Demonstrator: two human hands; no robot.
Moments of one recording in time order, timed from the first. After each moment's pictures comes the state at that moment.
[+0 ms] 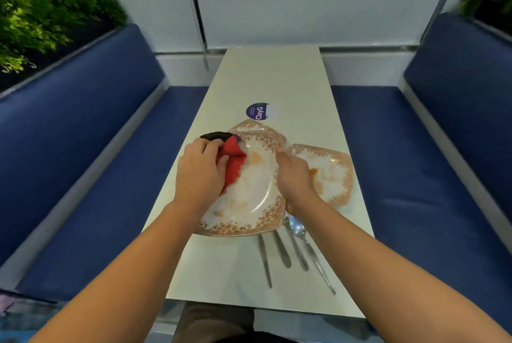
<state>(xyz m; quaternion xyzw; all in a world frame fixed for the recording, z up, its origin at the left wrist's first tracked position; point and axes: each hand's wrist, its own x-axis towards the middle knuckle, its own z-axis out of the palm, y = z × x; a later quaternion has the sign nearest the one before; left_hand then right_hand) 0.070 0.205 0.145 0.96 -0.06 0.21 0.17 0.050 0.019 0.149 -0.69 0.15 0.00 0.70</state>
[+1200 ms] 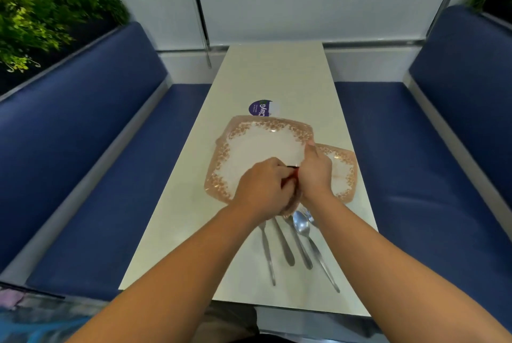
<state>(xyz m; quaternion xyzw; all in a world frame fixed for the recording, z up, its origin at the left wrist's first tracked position) 0.037 0.114 0.152 0.94 -0.22 0.04 0.25 0.054 -0.002 0.152 -0.63 0.26 -0.08 0.73</state>
